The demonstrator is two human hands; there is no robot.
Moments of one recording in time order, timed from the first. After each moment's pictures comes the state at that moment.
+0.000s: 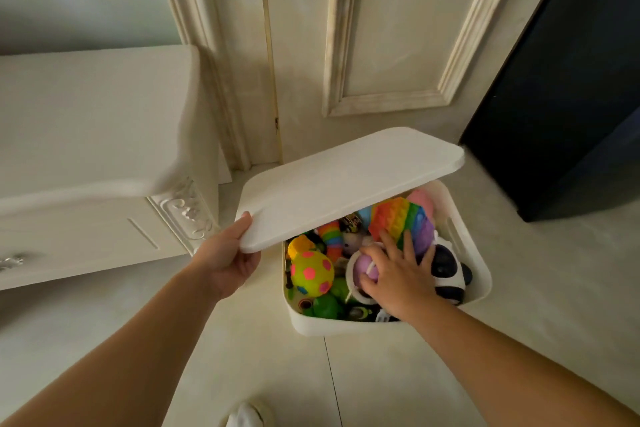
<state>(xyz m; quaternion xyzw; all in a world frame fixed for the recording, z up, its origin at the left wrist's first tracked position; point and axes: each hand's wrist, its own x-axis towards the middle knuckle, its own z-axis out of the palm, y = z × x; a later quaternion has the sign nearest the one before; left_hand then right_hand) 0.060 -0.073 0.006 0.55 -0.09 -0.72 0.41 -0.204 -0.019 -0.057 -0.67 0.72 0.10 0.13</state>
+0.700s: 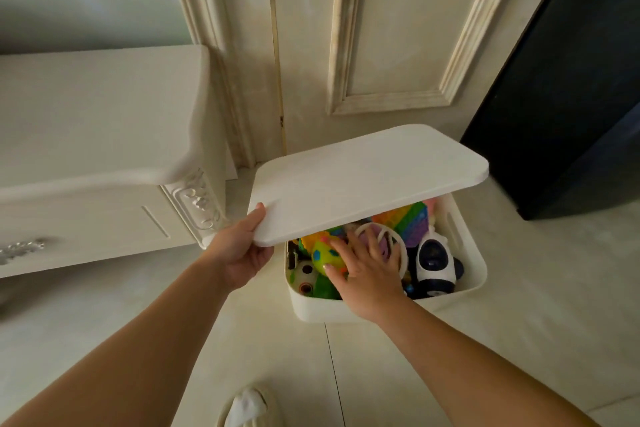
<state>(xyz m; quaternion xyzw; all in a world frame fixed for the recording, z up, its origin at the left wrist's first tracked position) 0.050 -0.055 0.019 0.53 -0.14 -0.73 0.41 -0.149 -0.003 -0.049 -0.69 0.70 0.00 0.19</state>
